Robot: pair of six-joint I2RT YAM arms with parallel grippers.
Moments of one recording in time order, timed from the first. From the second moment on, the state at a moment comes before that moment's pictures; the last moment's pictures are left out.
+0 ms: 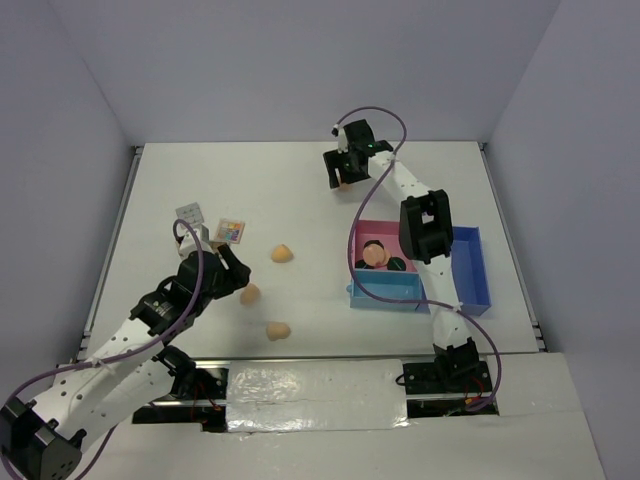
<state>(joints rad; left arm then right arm) -0.56 0.71 0.53 -0.44 -0.32 -0.82 0.34 2.51 2.26 -0.64 -0.12 0.00</state>
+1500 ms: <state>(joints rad) -0.56 0.67 0.49 -0.39 -0.29 -0.82 0.19 1.71 1.53 -0.61 -0.62 -0.29</state>
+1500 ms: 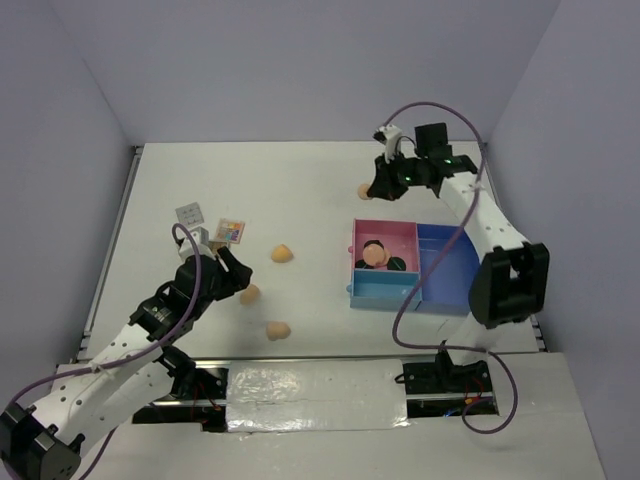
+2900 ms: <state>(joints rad) -0.56 0.80 0.43 -0.34 -0.19 -0.90 -0.22 1.31 0.90 -0.63 -0.37 -0.51</state>
